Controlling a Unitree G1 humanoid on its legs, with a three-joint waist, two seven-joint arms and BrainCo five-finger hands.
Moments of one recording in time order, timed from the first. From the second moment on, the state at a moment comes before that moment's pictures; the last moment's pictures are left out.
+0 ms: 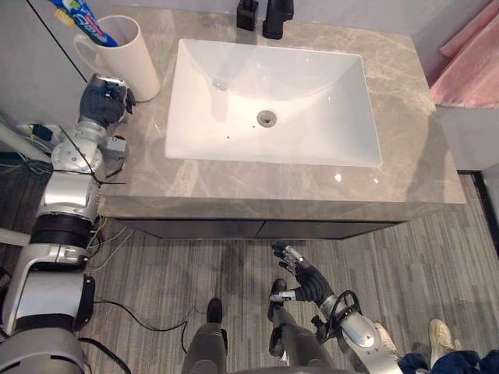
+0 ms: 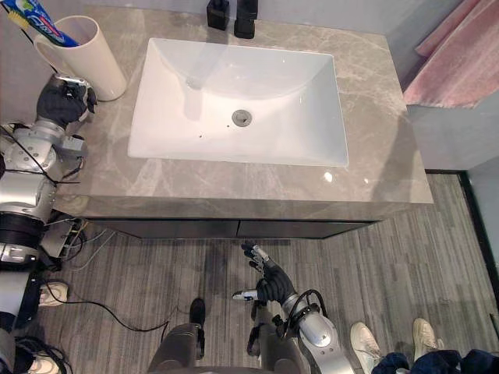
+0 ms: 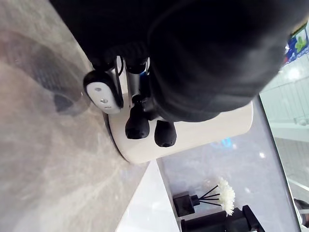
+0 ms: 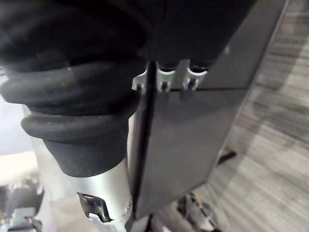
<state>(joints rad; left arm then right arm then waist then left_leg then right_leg) -0.79 0.81 -0.12 0.55 -0.36 -0.08 -0.02 0.31 -0.18 0.30 -0.14 0.07 -0.07 0.26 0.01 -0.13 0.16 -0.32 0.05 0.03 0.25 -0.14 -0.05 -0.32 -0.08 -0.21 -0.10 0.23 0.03</state>
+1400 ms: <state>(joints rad) -1.23 0.93 -0.24 0.71 -0.40 -0.11 0.05 0.31 -0.16 0.22 -0.18 0.07 -0.09 0.24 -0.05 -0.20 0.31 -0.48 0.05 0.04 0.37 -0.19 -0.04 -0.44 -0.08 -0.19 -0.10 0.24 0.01</state>
